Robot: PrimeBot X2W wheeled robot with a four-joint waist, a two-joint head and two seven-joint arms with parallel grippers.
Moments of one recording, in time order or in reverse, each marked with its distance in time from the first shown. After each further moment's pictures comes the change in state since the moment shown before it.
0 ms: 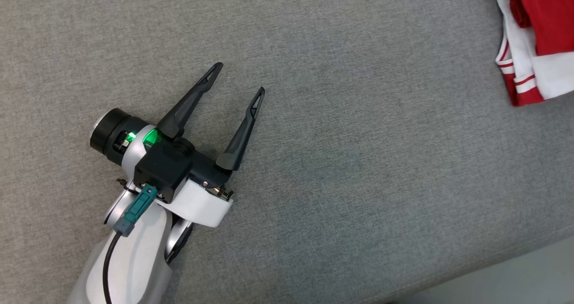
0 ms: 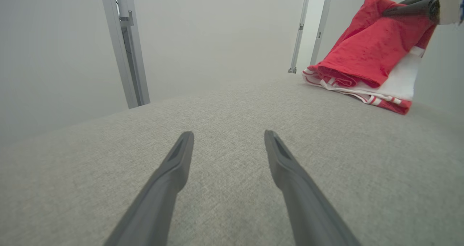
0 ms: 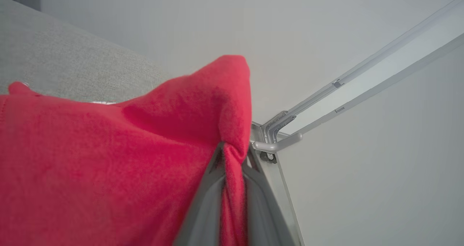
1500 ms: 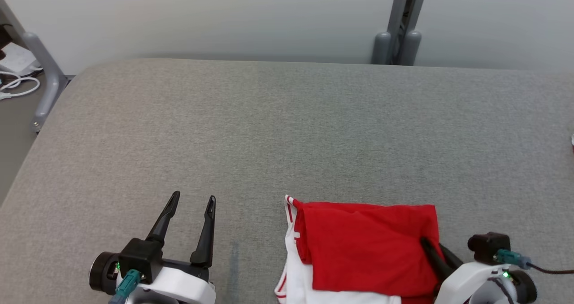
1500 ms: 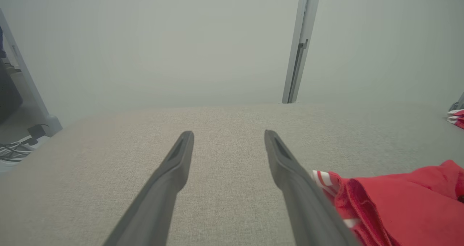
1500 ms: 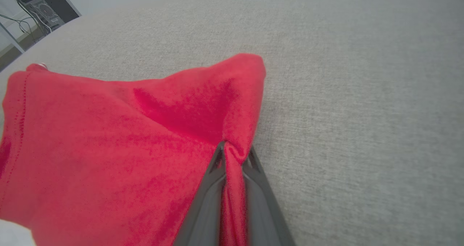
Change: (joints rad) left arm 0.387 -0.114 0.177 0.134 -0.099 0.075 0.003; right arm 0.665 0.518 0.235 0.078 0.314 0.000 -0.135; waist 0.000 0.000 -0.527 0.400
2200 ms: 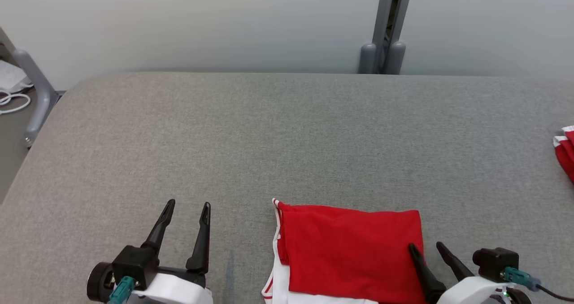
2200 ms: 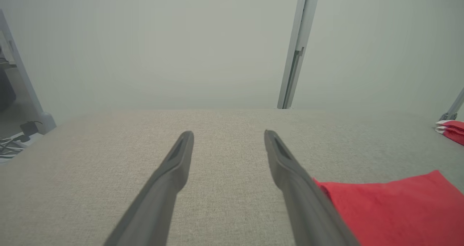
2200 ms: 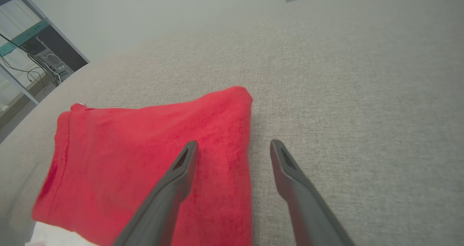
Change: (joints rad) left arm 0.033 -0.001 0.010 -0.007 -0.035 0.008 0.000; right arm 0.168 0.103 -0.196 -0.235 -0.094 -0.001 0.045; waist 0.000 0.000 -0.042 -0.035
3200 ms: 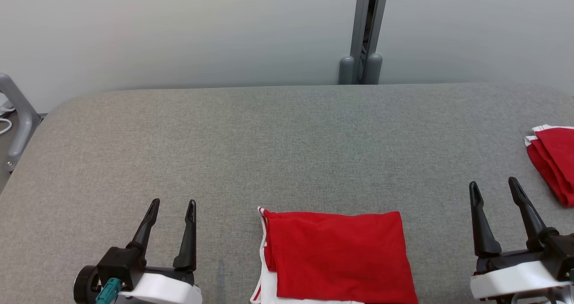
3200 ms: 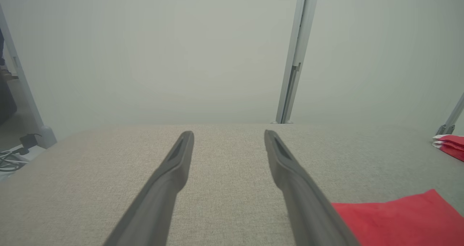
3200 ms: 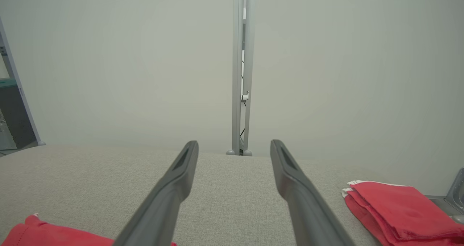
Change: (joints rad) left arm 0.004 0.000 0.047 -0.015 0.000 0.010 0.000; right arm 0.041 0.038 -0.258 -0.326 -0.359 0.000 -0.166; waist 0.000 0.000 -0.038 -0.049
